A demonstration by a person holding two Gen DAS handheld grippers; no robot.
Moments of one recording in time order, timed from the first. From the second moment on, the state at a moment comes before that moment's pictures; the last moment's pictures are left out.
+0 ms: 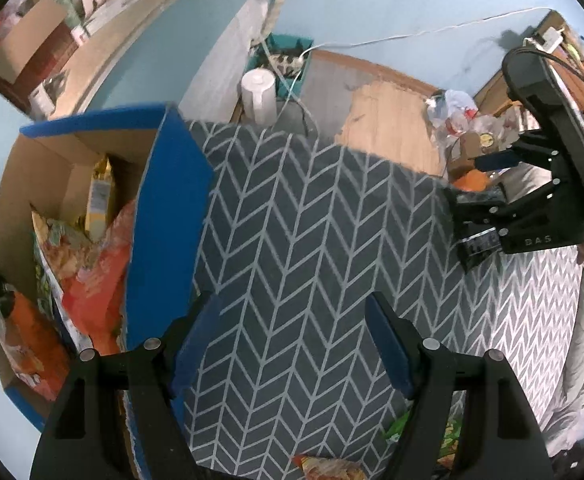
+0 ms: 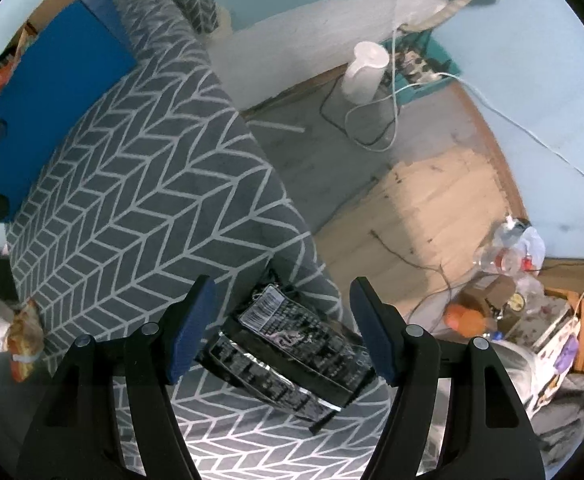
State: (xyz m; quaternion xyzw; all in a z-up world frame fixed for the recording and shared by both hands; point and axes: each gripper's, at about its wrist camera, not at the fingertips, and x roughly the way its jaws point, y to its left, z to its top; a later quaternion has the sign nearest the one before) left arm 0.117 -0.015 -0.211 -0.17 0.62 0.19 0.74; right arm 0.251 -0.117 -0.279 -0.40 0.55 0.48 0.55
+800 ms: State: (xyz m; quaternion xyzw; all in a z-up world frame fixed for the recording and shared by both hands) left arm 0.082 -0.032 -0.239 -0.19 0.64 0.15 0.73; right arm 0.223 -0.185 -0.305 -0.37 0.63 0.43 0.53
